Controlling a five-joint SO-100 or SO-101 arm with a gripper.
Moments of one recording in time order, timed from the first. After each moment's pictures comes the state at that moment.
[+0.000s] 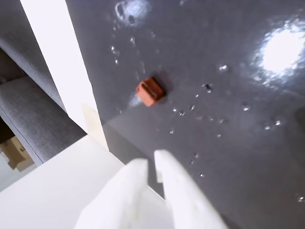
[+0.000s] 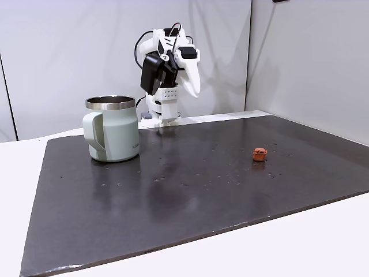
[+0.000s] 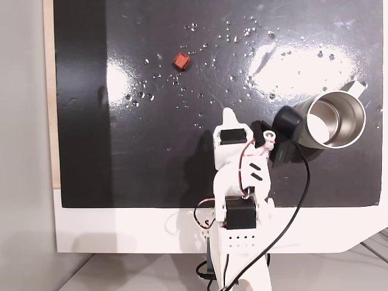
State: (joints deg) arm -2.0 155.7 142.5 48.1 -1.3
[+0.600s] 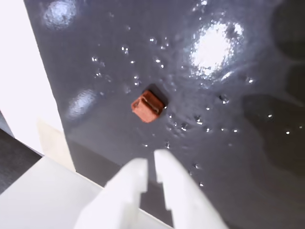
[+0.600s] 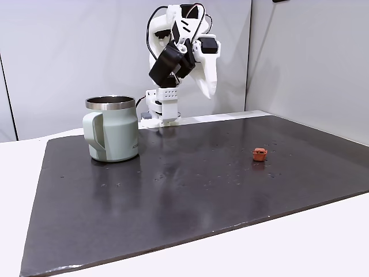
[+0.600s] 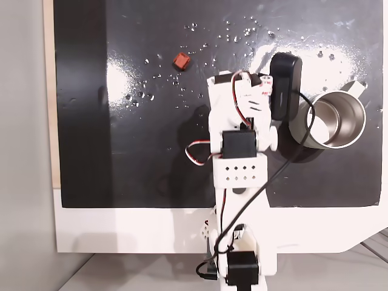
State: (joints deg) arm -2.6 113.5 103.6 59.4 -6.1
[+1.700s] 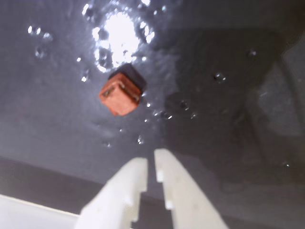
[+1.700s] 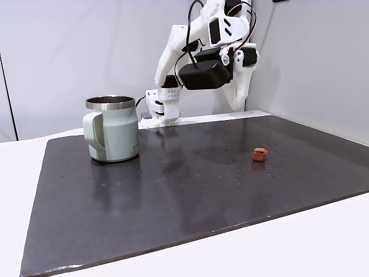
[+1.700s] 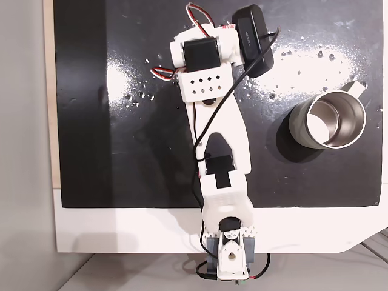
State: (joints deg) arm -8.8 58.3 28.6 100.5 -8.9
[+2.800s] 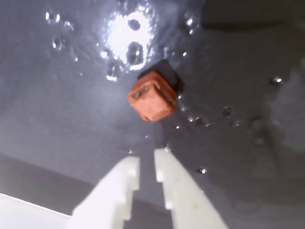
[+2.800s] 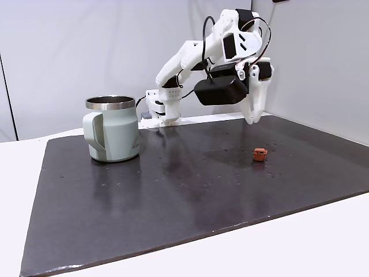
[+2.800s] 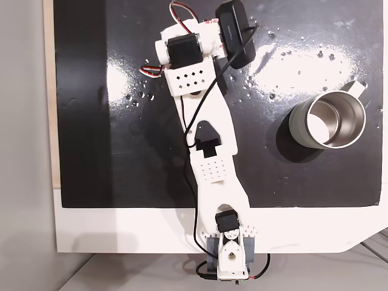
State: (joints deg) arm -12.3 38.8 3.0 102.7 -6.7
